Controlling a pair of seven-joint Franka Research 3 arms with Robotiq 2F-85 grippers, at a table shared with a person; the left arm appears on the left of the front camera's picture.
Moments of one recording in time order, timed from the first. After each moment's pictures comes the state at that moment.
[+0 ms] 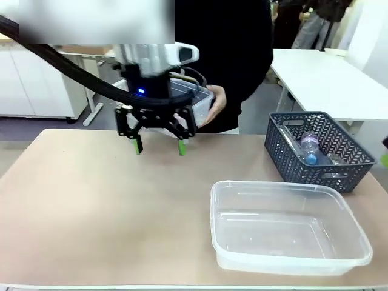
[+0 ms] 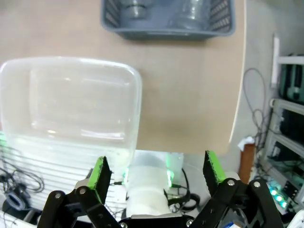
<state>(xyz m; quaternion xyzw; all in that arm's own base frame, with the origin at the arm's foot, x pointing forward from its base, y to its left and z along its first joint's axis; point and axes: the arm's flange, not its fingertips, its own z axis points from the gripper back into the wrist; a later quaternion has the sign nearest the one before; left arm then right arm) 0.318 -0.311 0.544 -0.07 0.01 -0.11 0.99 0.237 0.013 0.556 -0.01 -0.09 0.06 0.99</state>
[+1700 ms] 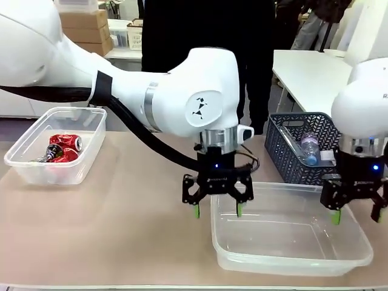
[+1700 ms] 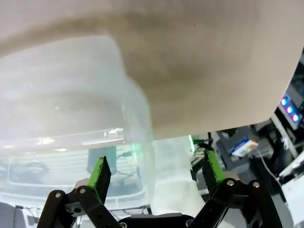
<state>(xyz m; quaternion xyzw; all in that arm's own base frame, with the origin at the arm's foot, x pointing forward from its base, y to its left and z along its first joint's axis) 0.303 -0.447 0.398 -0.08 0.10 -0.04 0.99 0.312 0.046 0.361 -0.06 0.21 -0.04 0.98</state>
